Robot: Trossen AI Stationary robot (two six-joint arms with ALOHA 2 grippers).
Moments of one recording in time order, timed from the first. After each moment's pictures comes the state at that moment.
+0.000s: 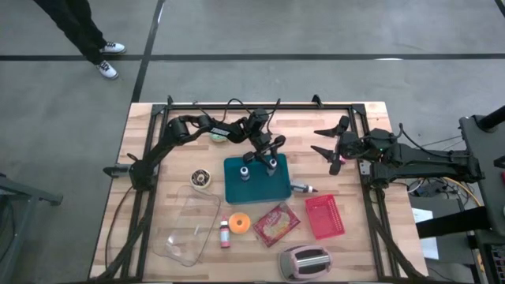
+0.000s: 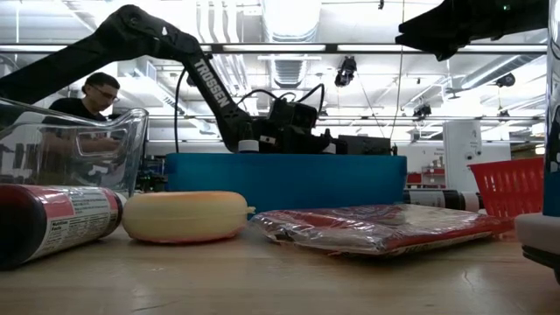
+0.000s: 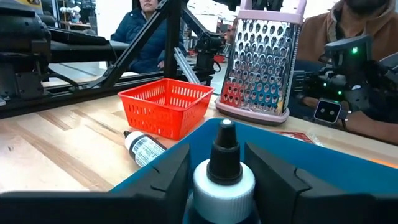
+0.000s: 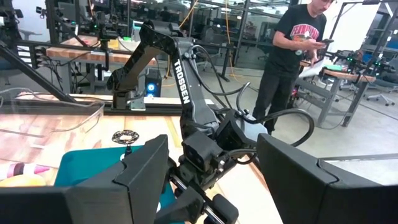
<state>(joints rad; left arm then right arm) 0.43 2.42 1.47 0.59 1.47 0.27 -0.14 0.55 0.43 0.08 0.13 -0.11</state>
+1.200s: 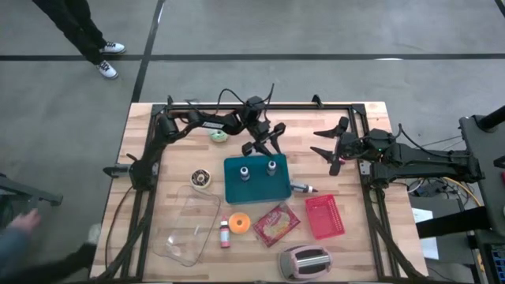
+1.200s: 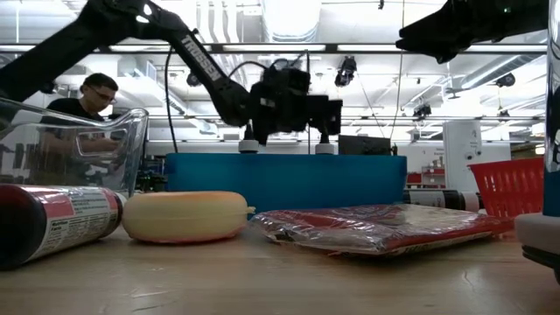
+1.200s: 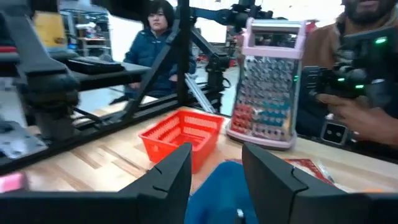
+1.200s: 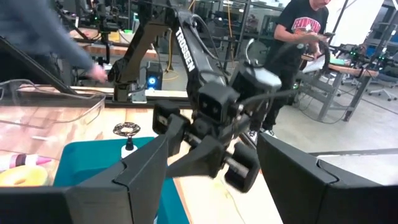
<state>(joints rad) 0.46 2.27 1.45 0.59 1.43 0.20 -0.14 0.55 0.43 0.05 0.13 -0.11</state>
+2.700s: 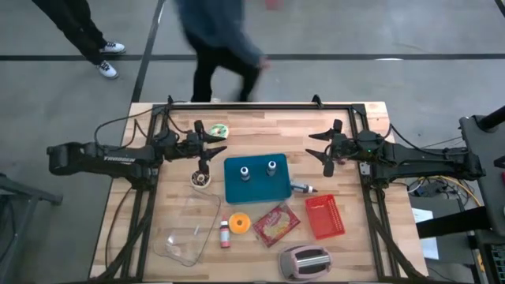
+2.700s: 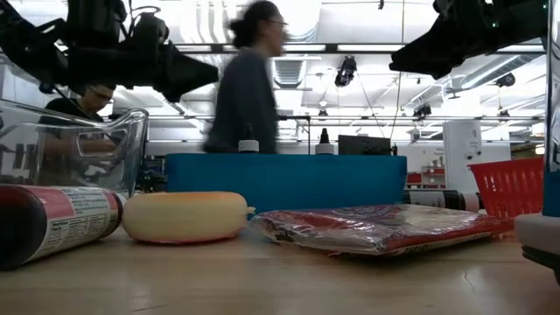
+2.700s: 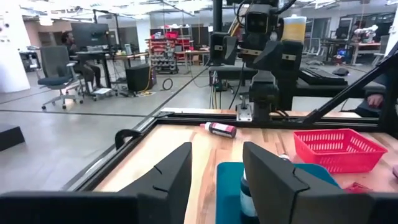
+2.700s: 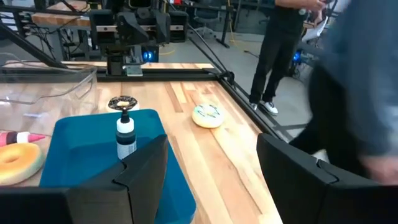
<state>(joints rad) 0.30 1.05 0.26 0.79 0.13 0.05 -0.14 0.64 0.42 0.04 0.16 -0.06</state>
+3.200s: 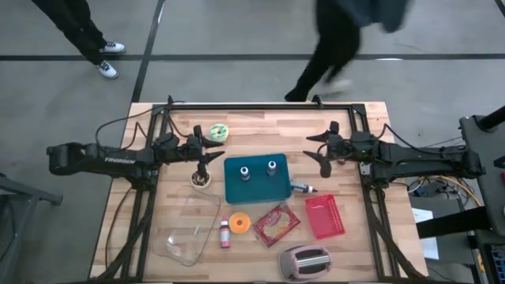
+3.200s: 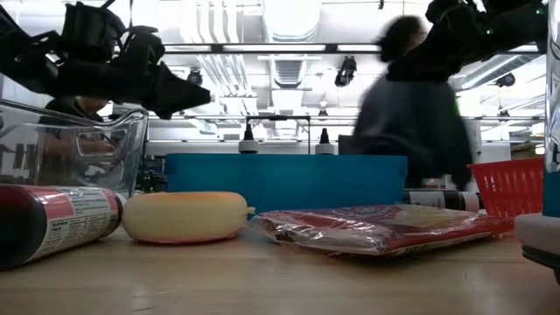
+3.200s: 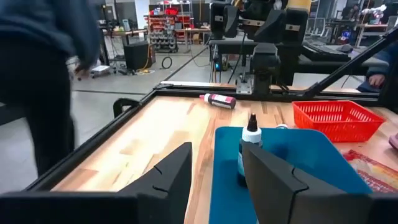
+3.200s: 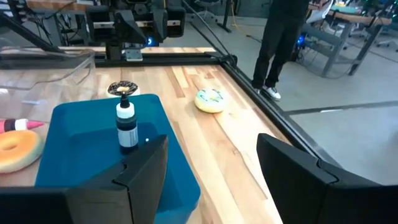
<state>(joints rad) 0.30 1.04 0.18 0.77 0.13 0.04 -0.14 0.70 0.42 0.03 0.16 -0.03</state>
